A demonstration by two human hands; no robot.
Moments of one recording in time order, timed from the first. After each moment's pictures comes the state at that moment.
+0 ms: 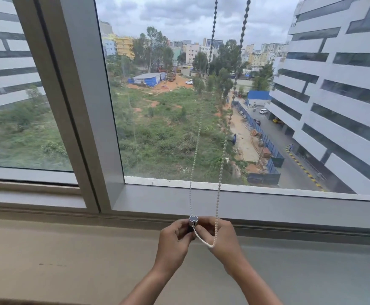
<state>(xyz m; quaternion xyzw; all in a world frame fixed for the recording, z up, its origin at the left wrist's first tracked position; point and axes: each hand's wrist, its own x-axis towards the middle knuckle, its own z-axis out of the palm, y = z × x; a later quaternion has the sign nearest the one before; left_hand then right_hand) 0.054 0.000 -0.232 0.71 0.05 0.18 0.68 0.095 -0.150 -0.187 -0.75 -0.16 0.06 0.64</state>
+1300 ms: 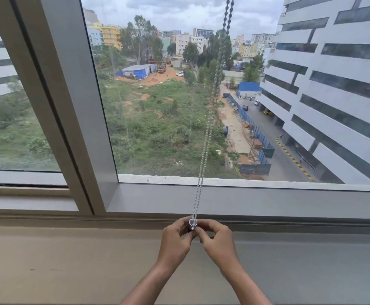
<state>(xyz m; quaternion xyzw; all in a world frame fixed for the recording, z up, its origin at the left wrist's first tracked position) 0.077 0.008 -0.255 0.73 0.07 0.13 0.67 0.110 -0.137 -0.239 -0.80 -0.10 -0.01 0.59</state>
